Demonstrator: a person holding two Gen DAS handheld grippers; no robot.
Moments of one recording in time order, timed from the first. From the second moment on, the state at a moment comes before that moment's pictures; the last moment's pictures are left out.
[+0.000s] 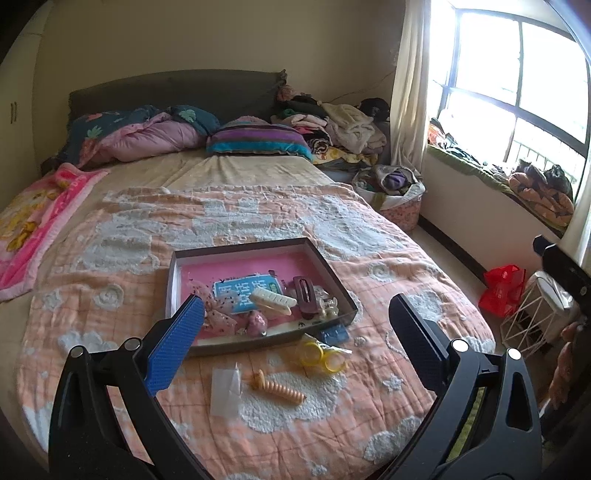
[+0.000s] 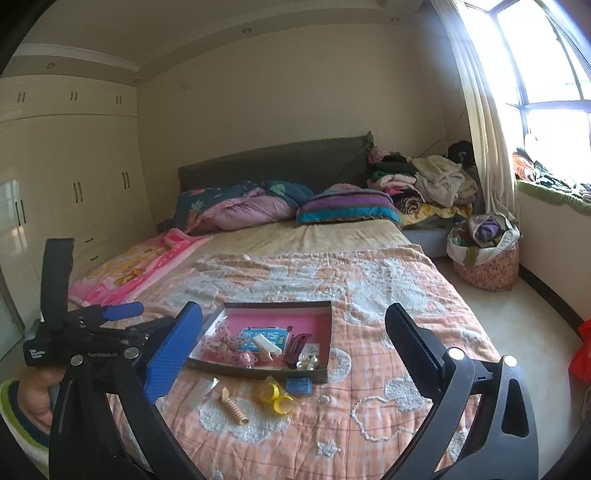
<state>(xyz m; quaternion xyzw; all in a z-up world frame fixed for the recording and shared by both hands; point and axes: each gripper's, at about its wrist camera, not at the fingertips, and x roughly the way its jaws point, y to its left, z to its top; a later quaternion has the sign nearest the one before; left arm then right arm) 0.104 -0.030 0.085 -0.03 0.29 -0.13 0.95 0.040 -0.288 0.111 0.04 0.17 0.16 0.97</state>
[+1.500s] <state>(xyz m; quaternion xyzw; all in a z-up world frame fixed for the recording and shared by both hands) 0.072 -0.044 -0.017 0.02 0.37 -0.12 0.92 0.048 -0.288 0.019 0.02 0.29 0.17 0.94</state>
